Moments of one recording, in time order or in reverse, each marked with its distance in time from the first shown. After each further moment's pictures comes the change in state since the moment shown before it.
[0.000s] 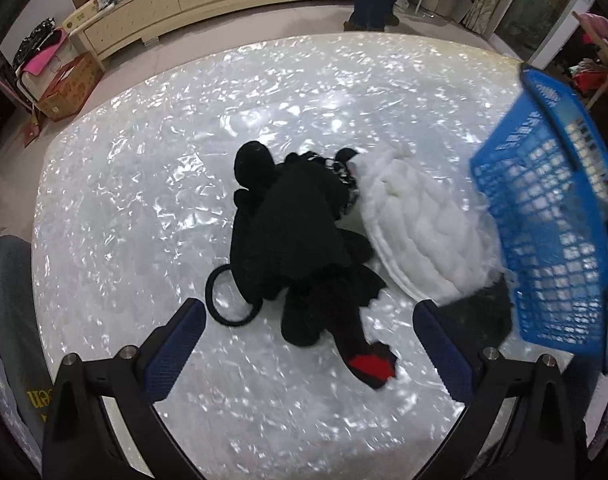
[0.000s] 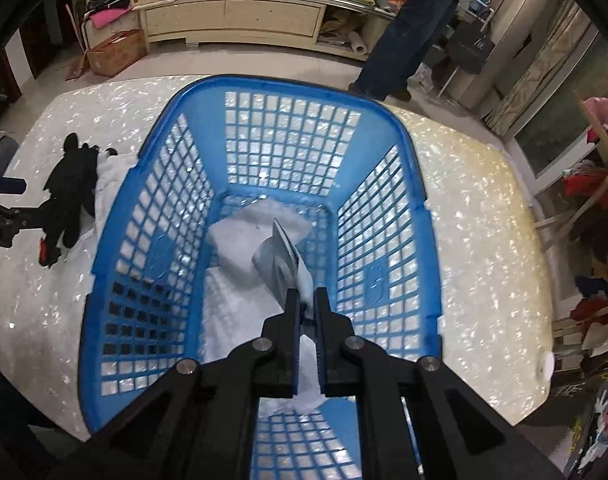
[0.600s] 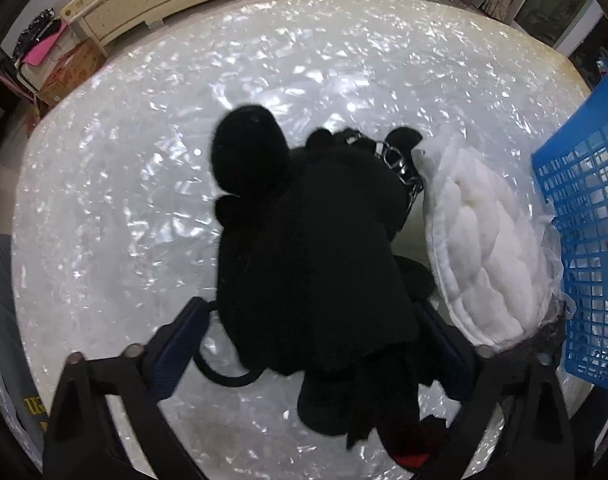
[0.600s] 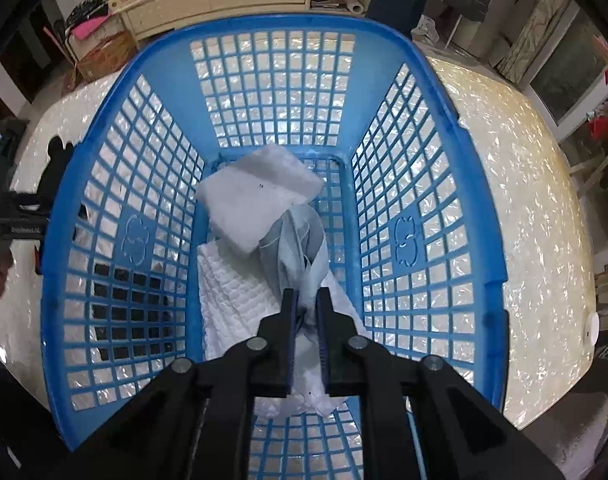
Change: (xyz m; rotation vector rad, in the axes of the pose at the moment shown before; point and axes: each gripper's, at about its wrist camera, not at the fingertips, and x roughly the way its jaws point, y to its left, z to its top) left arm 0.072 0.009 0.022 -0.015 0.066 0.048; right arm 0.035 -0.024 -0.012 0.132 0.114 0.127
